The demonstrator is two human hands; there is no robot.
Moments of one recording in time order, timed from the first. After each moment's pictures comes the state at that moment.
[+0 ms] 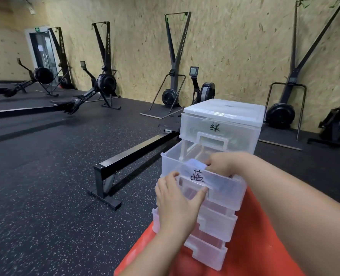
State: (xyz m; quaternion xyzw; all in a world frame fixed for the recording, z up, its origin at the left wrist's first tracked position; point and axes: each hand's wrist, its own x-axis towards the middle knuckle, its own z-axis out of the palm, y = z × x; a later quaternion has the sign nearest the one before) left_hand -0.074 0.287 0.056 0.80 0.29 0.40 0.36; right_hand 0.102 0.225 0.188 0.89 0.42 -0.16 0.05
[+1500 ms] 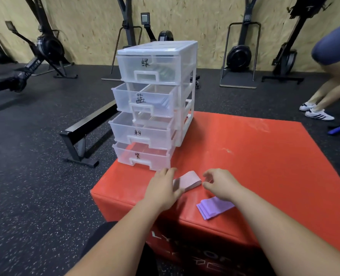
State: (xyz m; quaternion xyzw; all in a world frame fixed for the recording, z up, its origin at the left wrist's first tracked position) left_hand -0.142 0.149 -0.066 0.97 0.10 0.07 0.19; right_hand -0.027 -0.059 -0.036 0.94 0.25 -0.15 -0.19
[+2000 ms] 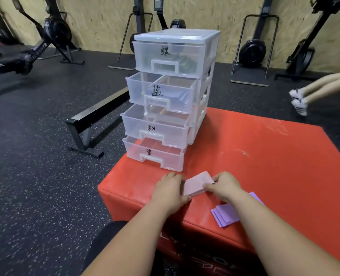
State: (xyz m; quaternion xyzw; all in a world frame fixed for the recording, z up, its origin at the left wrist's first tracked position) left_hand -0.138 0.173 -0.085 0.97 0.12 0.04 0.20; right_hand -0.022 -0.008 -0.059 0.95 0.12 -0.18 -0.23
